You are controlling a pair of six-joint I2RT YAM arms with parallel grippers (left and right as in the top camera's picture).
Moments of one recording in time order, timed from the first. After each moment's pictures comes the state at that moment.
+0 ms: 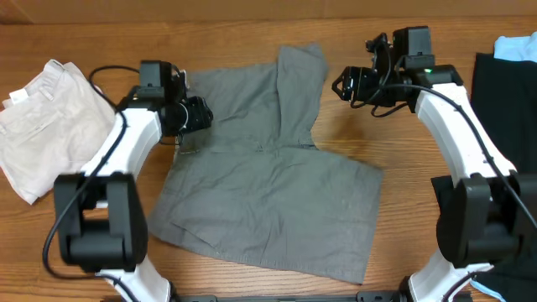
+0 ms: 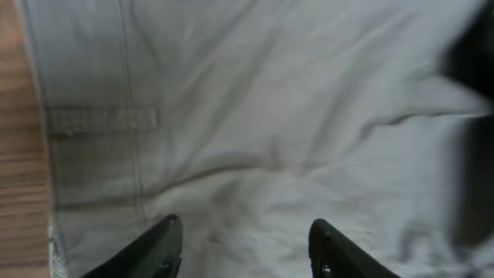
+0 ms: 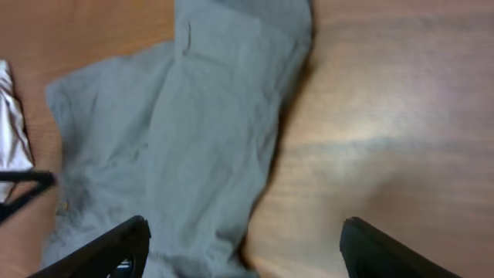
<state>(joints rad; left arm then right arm) -0.02 1.89 1.27 -0.52 0.28 -0.29 0.08 1.87 1.51 -0.65 -0.44 0.20</state>
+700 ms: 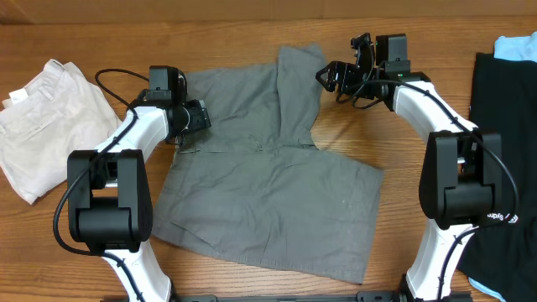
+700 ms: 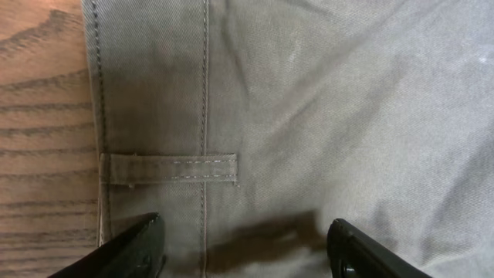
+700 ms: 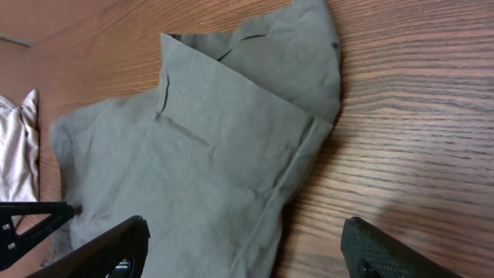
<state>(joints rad) -0.02 2.00 1.27 -0.41 0.13 -0.31 0.08 2.13 1.51 -0.26 -0.56 0.28</state>
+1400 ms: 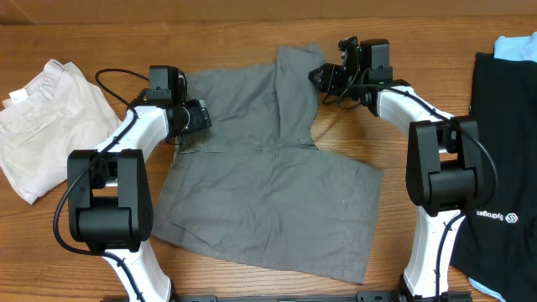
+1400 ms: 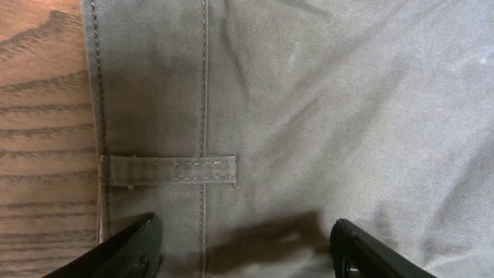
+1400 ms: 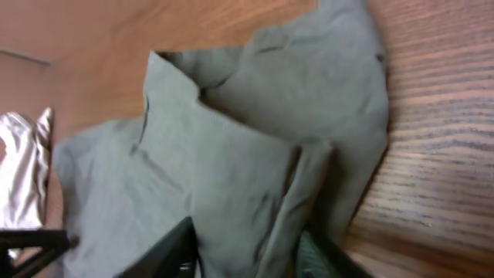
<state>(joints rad) -0.02 2.01 1.28 -0.42 0.13 -0.31 0.12 2.24 1.51 -0.03 -0.57 0.39</state>
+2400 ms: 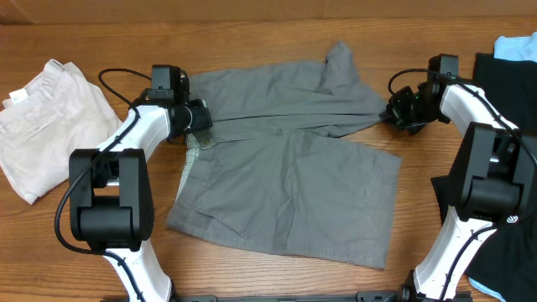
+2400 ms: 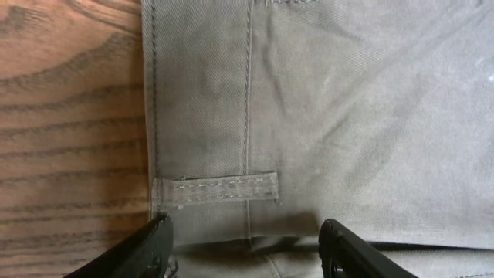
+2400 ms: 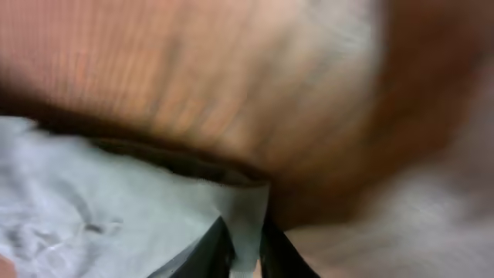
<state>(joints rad) -0.02 2.01 1.28 -0.42 0.16 -0.32 -0.18 2.17 1.52 -0.74 -0.41 0.74</state>
